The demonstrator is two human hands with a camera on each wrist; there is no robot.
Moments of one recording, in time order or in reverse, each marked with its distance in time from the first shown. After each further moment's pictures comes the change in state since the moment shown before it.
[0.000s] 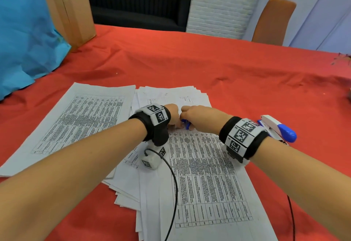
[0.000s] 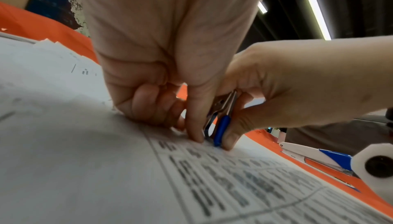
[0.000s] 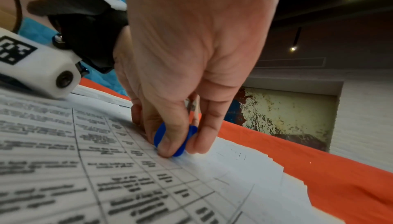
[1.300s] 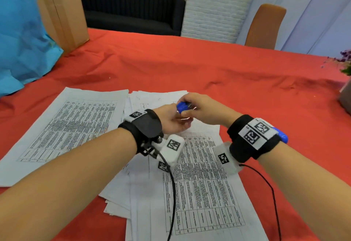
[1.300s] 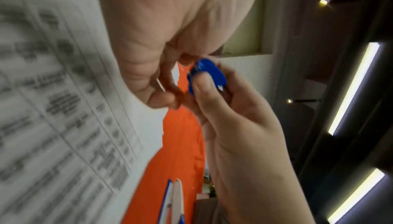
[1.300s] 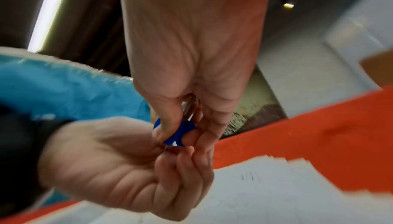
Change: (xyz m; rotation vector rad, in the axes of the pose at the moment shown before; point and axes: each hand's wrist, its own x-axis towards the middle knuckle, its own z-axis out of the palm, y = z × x) left_hand -0.004 0.014 0.003 -1.640 -0.353 -0.063; right_hand -0.021 0.023 -0.027 0.557 0.294 0.049
